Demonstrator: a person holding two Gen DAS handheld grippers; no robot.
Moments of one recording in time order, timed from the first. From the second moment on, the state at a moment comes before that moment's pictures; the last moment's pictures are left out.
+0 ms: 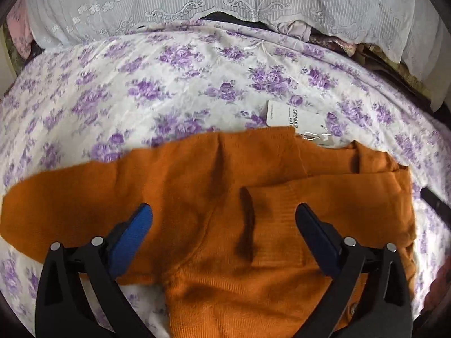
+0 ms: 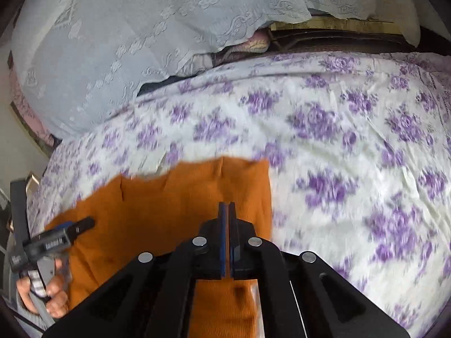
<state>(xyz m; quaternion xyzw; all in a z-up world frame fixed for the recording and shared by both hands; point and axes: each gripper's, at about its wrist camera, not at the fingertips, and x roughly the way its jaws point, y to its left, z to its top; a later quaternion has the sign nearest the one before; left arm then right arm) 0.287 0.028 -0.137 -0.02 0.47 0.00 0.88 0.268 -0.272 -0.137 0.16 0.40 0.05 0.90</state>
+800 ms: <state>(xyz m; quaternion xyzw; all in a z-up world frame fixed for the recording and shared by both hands) 0.221 0.123 -0.135 -0.12 0.47 0.01 0.87 0.161 -0.274 -0.140 0.18 0.37 0.06 0.91</state>
